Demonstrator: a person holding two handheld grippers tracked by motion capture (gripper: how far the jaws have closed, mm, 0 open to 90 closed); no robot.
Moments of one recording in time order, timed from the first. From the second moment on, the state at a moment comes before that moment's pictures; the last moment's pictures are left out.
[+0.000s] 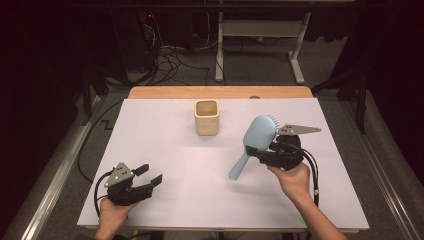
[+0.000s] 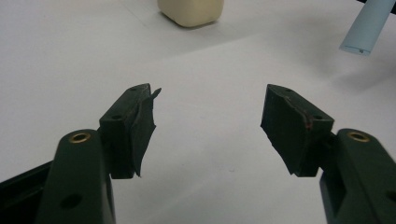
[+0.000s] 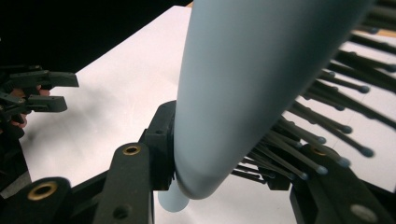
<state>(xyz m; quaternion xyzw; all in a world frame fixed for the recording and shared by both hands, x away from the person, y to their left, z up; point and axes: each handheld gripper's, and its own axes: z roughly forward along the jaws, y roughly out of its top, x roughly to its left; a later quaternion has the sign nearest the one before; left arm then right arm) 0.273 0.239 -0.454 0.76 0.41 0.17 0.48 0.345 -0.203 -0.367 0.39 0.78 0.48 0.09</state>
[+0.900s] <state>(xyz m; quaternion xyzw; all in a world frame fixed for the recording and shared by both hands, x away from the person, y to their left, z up) 0.270 0.248 -0.461 0.74 0.43 0.17 0.48 0.372 -0.200 -0.355 0.40 0.78 0.46 0.12</state>
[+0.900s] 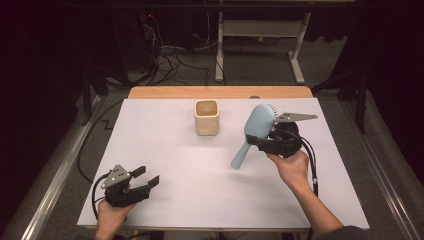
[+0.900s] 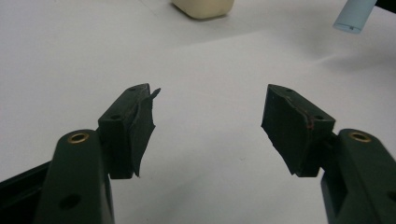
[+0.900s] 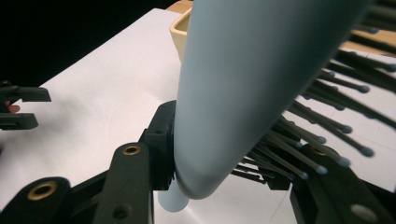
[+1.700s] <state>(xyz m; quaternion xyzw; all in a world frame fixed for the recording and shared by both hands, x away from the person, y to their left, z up) 0.269 0.252 -0.466 0.74 0.44 0.17 0.48 0.395 -0.188 -0.341 0.41 0.78 0.45 0.12</state>
